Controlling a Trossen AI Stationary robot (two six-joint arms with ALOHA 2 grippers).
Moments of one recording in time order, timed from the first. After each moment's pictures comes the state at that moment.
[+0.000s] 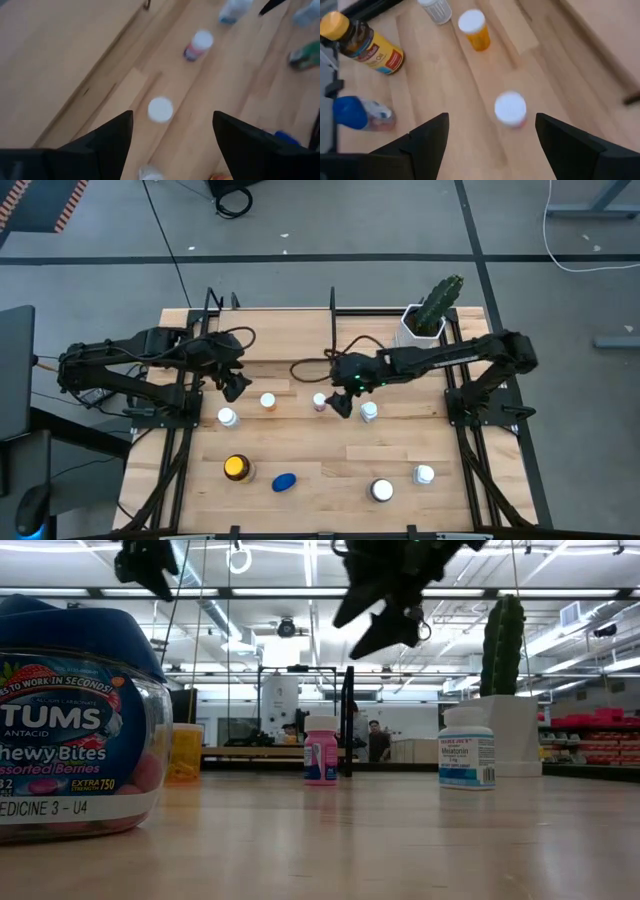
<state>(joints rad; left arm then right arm) 0.05 1.03 1.21 -1.15 -0.13 -0.50 0.02 1.62 1.26 -0.46 0.03 0.46</state>
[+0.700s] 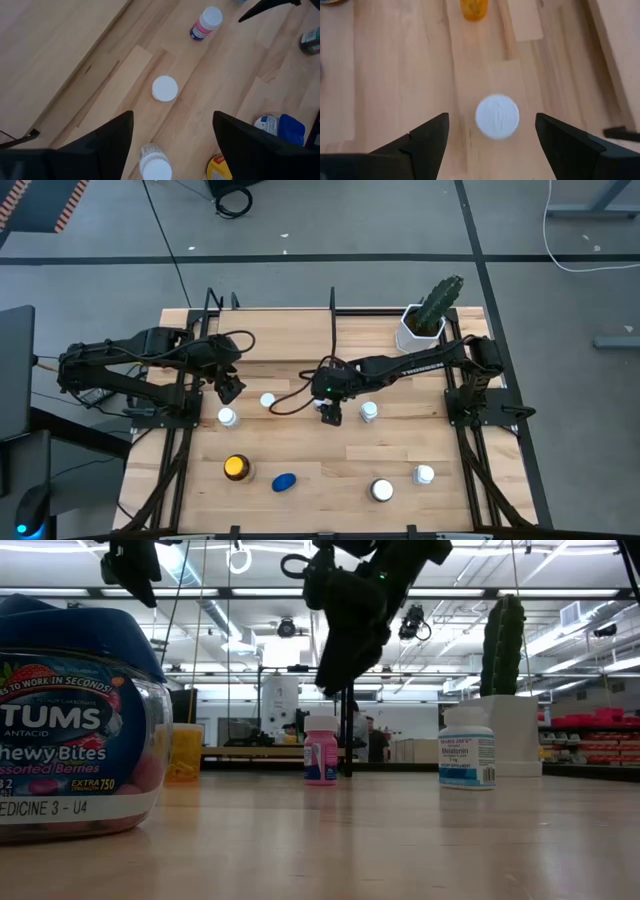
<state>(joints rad) 0.05 1.03 1.21 -1.22 -0.09 -0.54 0.04 1.84 1.42 -0.58 0.12 0.16</state>
